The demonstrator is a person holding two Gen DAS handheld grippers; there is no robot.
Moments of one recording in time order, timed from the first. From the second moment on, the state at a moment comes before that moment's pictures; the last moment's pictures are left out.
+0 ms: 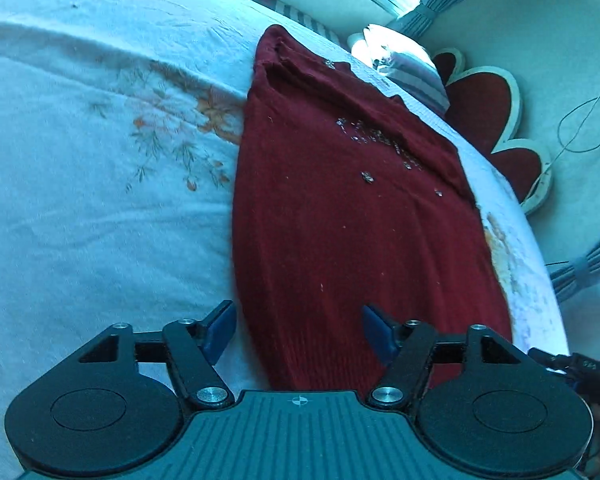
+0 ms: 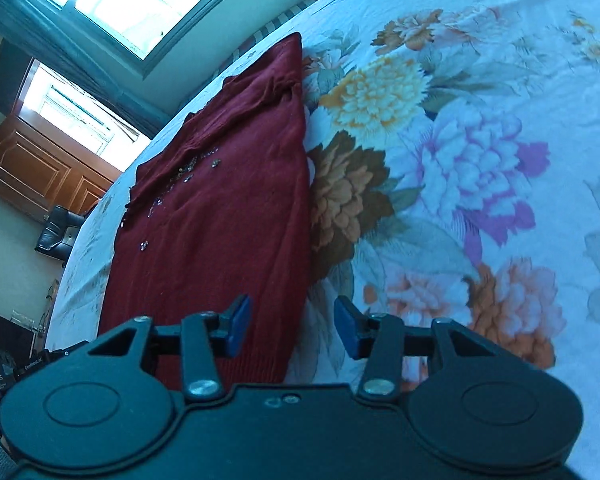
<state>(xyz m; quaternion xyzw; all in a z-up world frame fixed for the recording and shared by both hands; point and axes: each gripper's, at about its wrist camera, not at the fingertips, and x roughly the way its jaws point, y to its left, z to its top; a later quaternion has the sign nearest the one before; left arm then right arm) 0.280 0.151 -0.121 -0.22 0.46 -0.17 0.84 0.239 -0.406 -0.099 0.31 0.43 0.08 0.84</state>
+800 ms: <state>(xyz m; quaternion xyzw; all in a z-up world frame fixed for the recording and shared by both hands) 0.297 0.163 -0.163 -0.38 0.46 -0.27 0.75 0.231 -0.386 -0.133 0.43 0.40 0.10 0.80</state>
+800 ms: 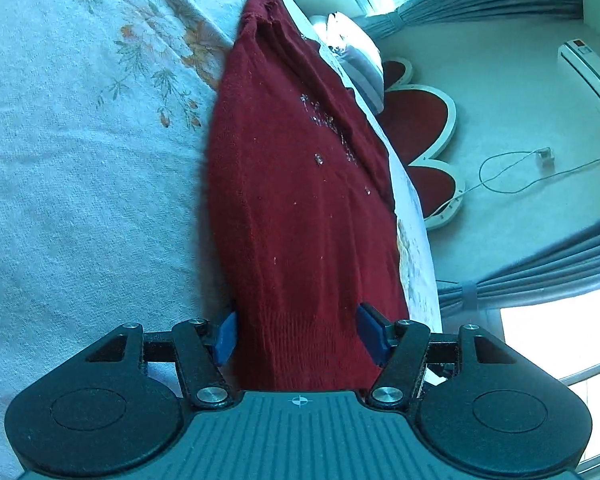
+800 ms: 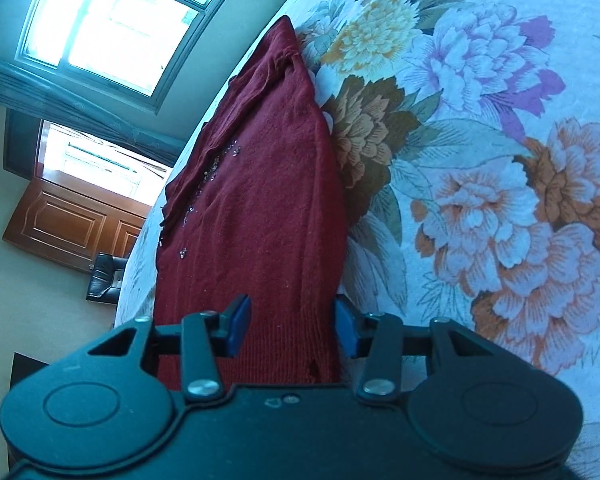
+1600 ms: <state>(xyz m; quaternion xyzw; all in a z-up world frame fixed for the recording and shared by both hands) 0.296 0.182 -0.151 -0.41 0.43 -0.25 0.77 0.249 -0.385 -0.101 0.37 0.40 0.18 0.82</state>
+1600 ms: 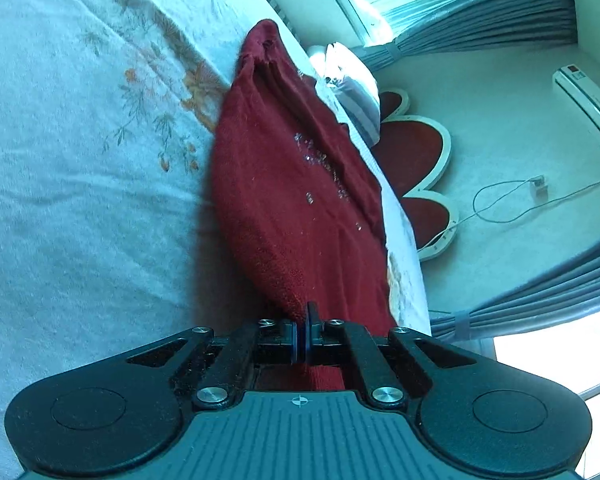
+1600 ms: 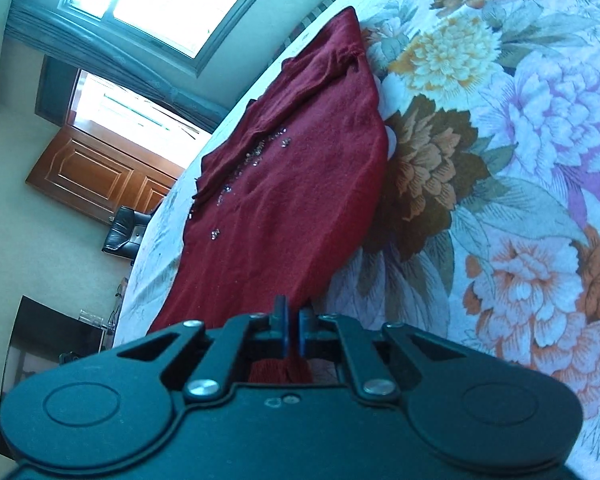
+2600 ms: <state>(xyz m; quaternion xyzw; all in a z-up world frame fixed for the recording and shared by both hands) 0.648 0.127 -0.156 -0.46 0.40 -0.12 0.78 0.608 -0.456 -0.139 0.53 0.34 0.12 0.77</state>
